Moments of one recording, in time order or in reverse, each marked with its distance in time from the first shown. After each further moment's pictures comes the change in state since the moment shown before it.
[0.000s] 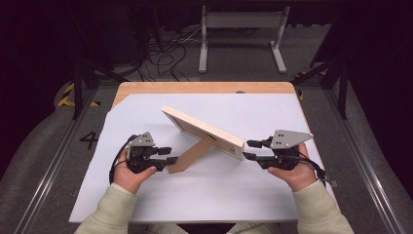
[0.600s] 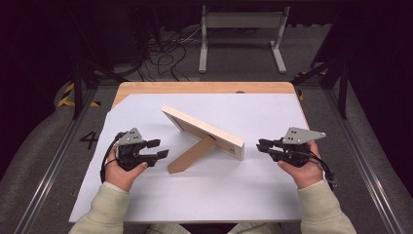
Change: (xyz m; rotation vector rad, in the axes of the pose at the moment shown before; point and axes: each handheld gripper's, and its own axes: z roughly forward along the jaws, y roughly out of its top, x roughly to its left) left arm 0.011 -0.002 -0.020 -0.060 0.102 0.018; right arm -0.022 -0.026 -0.014 0.030 -0.124 0.108
